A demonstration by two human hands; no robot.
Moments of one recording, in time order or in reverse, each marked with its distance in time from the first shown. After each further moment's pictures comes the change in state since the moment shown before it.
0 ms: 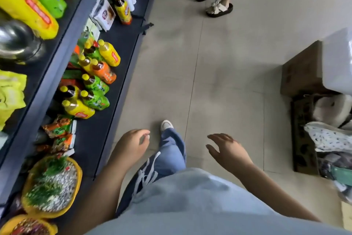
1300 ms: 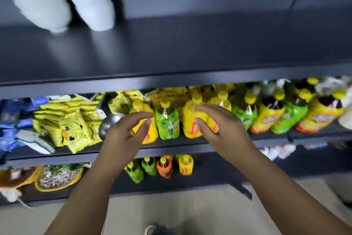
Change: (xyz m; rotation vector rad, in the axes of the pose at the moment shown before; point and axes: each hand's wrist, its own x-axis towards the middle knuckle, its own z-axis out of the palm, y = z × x) left_hand 0.311 0.132 -0.358 -0.452 1.367 -0.525; right_hand 0.500 -0.399 -0.417 0.205 -0.033 -1.601
